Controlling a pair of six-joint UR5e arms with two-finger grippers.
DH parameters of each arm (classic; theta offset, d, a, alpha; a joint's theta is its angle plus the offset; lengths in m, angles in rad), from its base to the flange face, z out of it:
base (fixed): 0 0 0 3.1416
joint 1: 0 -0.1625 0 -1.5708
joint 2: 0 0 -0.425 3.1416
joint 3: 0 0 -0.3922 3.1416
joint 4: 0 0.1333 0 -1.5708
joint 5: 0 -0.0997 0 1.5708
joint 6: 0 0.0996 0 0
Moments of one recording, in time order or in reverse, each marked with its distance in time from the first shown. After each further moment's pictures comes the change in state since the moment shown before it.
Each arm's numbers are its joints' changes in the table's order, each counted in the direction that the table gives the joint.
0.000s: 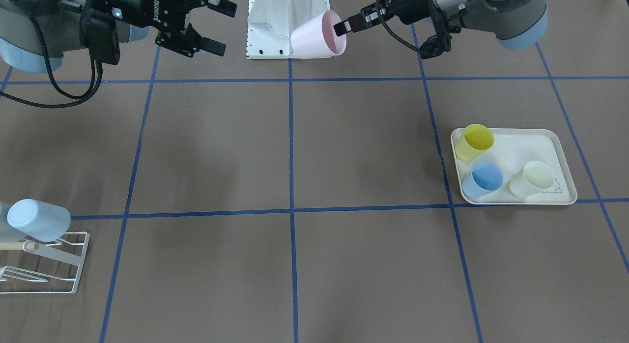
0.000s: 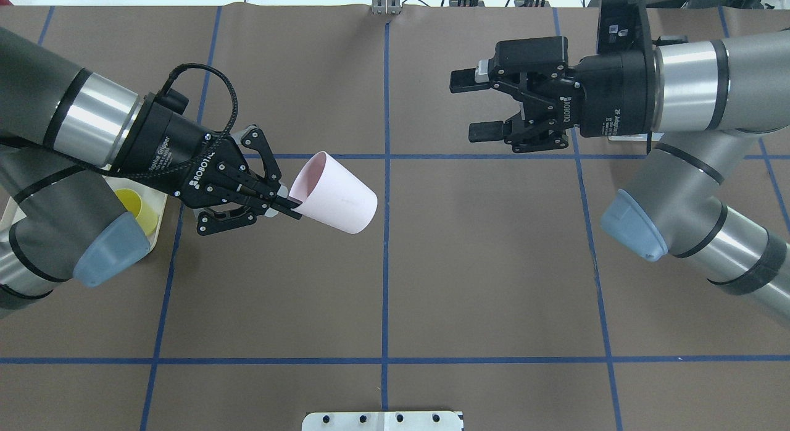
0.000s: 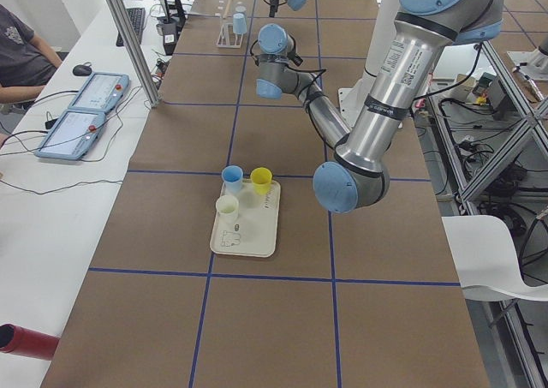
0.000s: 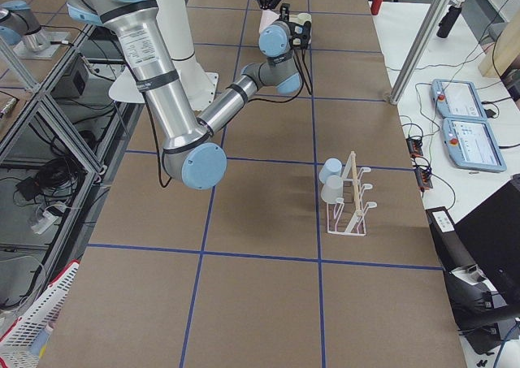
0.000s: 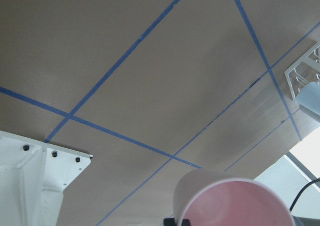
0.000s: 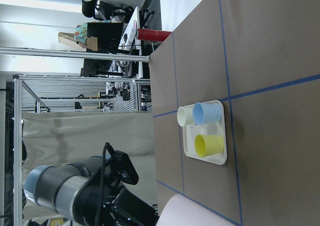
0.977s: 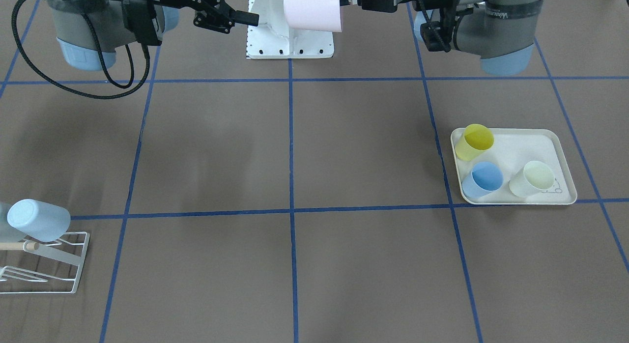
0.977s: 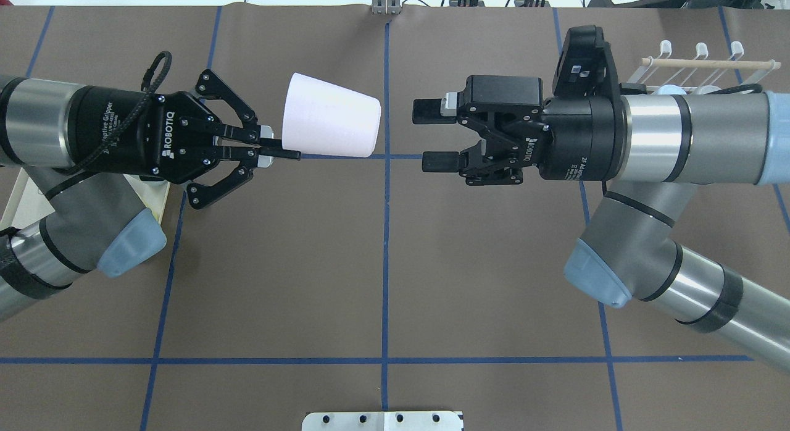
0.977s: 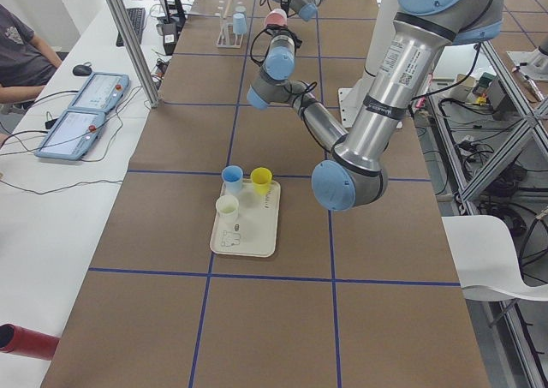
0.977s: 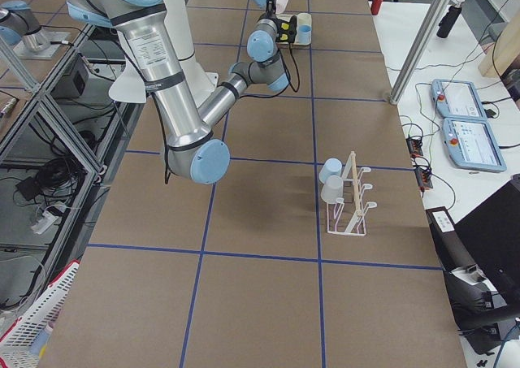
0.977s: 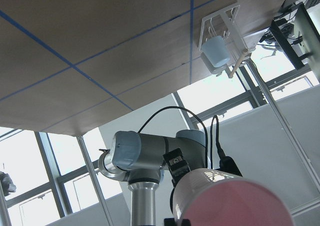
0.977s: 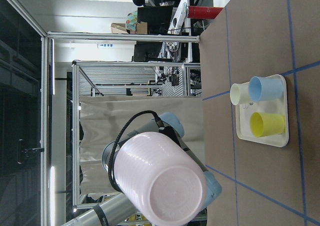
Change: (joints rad) left arm -0.009 -0.002 -0.105 -0.692 -0.343 -0.716; right arm 0.139 0.029 0.002 0.151 0.170 0.014
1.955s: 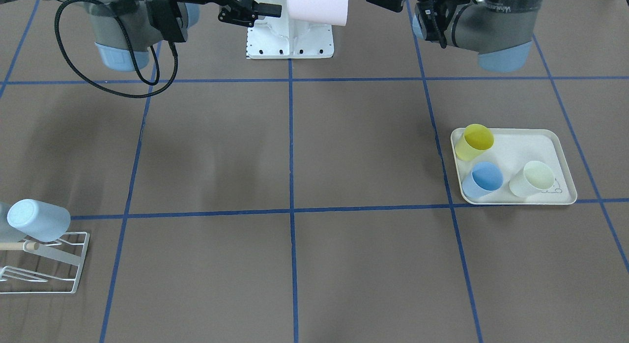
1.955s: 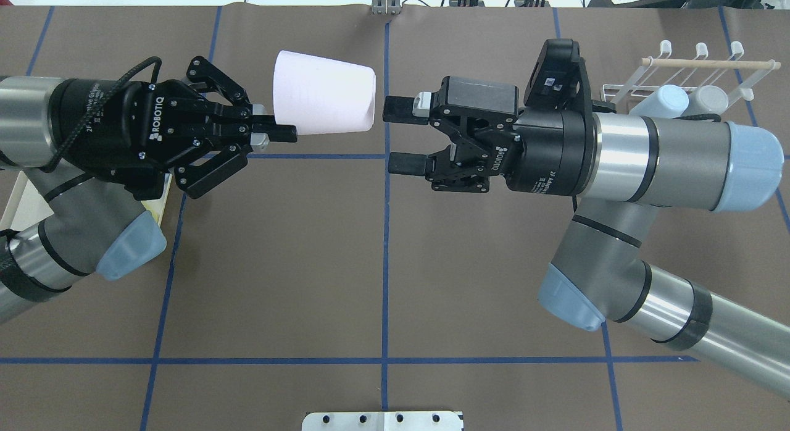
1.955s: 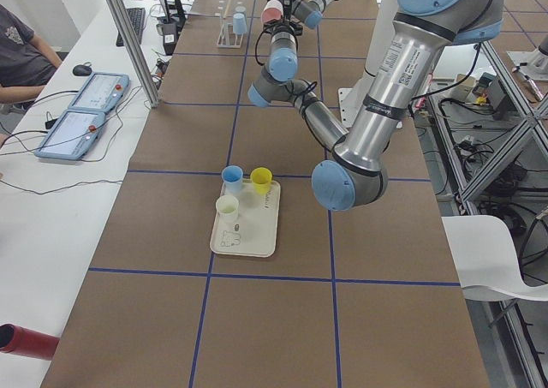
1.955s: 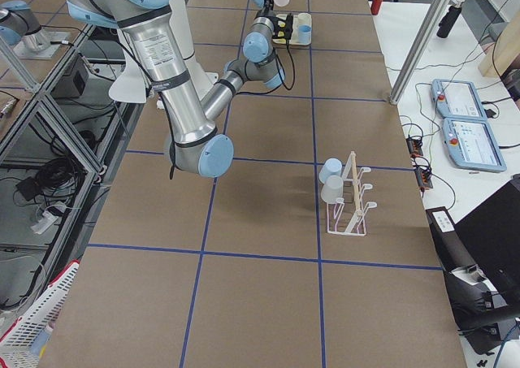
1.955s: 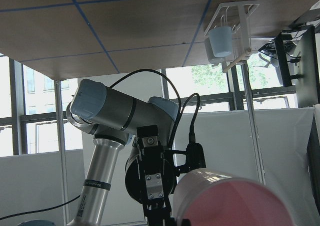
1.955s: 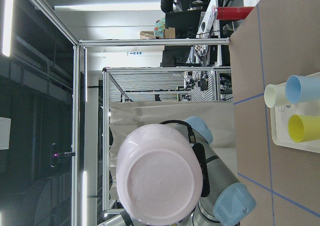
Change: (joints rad) left arm -0.011 -0.003 0.023 -0.027 -0.077 -0.317; right arm 0.066 0.041 0.050 0.088 0.124 -0.005
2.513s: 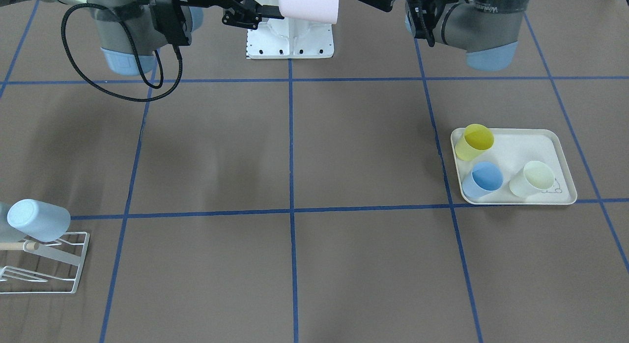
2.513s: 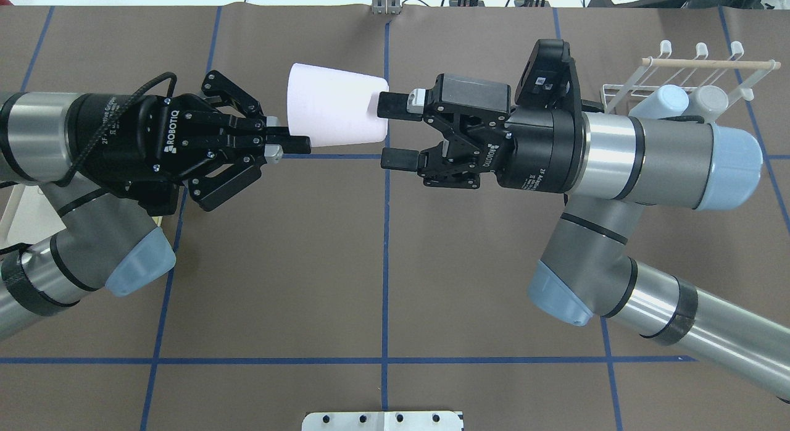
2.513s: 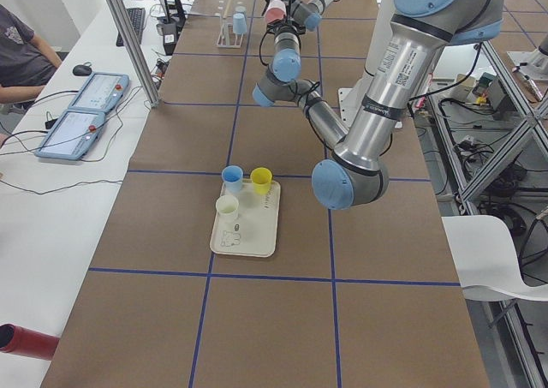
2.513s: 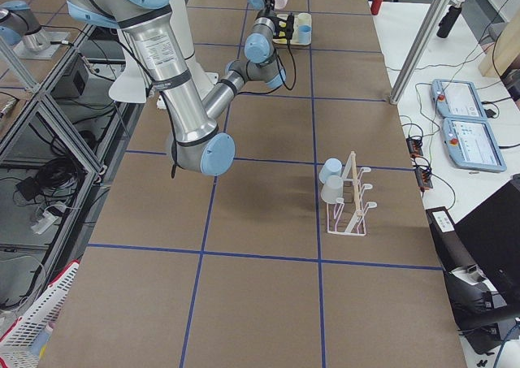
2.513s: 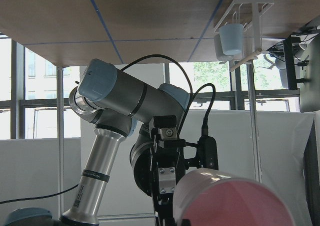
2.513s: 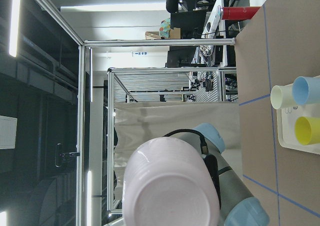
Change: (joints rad) left arm -0.039 -0.002 0.005 0.002 -0.032 -0.019; right arm 0.002 0.015 0.017 0.018 0.011 0.000
